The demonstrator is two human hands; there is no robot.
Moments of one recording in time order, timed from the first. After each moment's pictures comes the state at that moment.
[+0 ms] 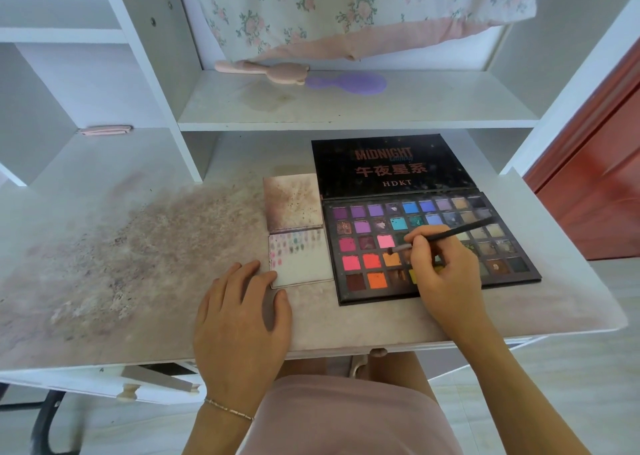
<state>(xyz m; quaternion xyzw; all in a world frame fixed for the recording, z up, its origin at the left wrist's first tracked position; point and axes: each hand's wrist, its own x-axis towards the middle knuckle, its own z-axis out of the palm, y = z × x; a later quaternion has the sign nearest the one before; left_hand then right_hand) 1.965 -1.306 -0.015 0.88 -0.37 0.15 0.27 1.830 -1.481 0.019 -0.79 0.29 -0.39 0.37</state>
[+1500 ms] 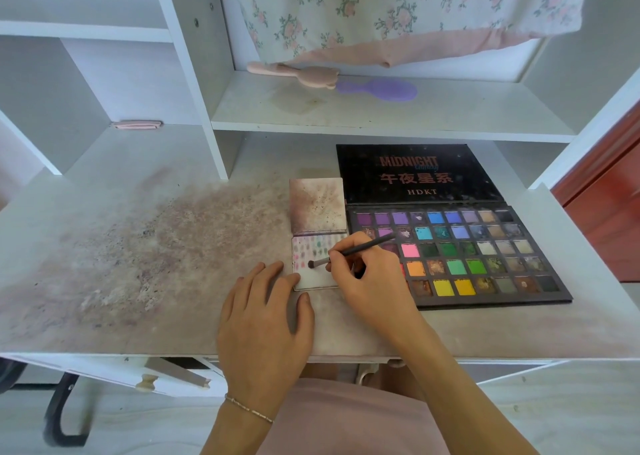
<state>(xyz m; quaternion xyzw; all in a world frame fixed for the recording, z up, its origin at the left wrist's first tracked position) 1.964 -1.304 -0.010 0.88 -0.37 0.12 0.26 1.903 -1.436 0.016 -0.82 0.23 -0.24 0.46</state>
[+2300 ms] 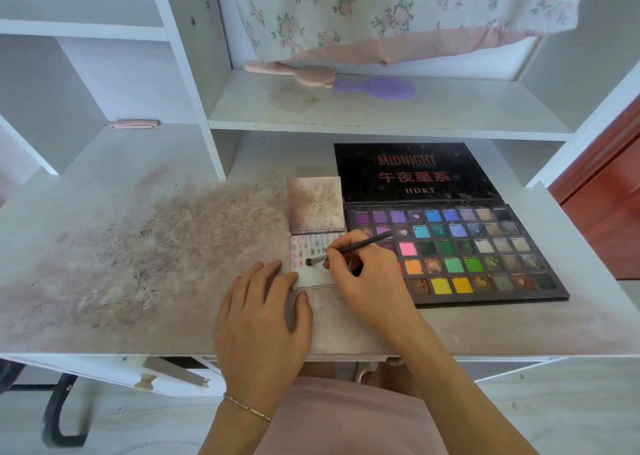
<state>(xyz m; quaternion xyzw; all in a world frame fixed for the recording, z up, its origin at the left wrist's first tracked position) 1.965 -1.305 -0.013 0.88 -0.37 0.14 0.27 1.904 -1.437 0.016 -0.83 0.23 -0.24 0.46</state>
